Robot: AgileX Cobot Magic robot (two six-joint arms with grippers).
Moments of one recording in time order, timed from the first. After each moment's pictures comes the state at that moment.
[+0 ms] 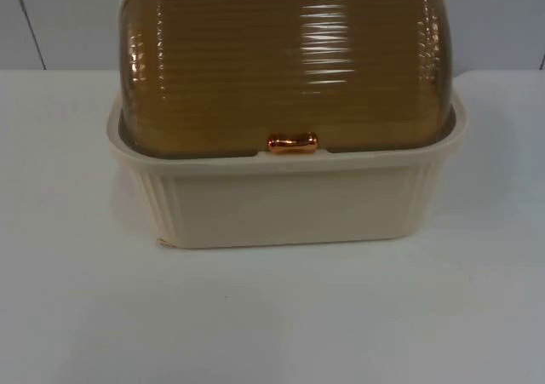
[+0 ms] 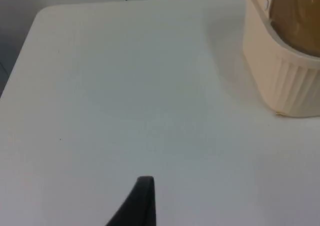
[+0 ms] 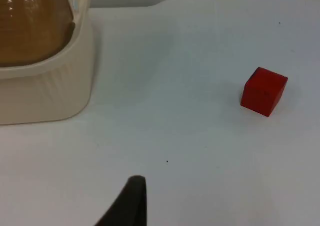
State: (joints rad) right arm 0.03 0.00 -0.52 -0.02 1.09 0.03; left arm -0.02 0.00 -0.50 0.00 1.08 0.01
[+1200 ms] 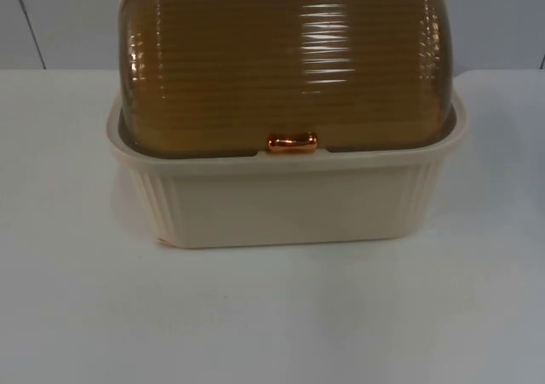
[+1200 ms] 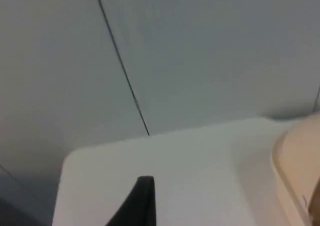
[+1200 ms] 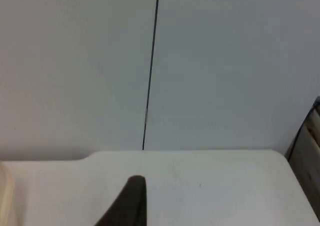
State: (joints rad) right arm 0.03 0.89 -1.29 -0.28 0.82 0.12; left arm -0.02 1.08 -1.33 -0.01 0.80 0.19
